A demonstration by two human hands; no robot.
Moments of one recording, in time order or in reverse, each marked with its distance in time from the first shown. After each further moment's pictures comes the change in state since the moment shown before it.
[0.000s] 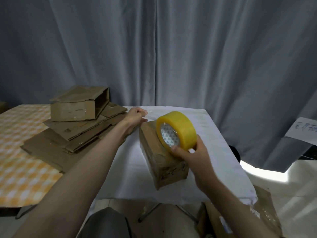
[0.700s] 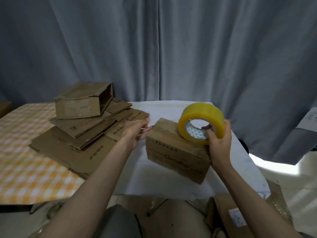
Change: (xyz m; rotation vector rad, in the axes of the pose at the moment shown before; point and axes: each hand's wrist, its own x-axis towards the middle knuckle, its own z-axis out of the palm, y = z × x) left_hand -0.052 -0.034 -0.004 -0.375 0.114 -0.264; right_hand 0.051 0.037 -0.025 0.042 0.300 -0.340
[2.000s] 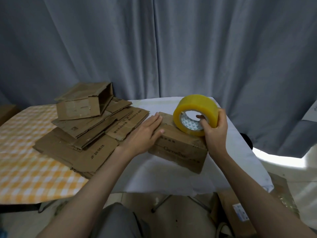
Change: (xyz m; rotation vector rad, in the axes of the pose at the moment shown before) left_hand -0.014 -0.021 -0.007 1.306 -0.317 0.823; right_hand 0.017 0.006 0.014 0.016 -0.022 -0.040
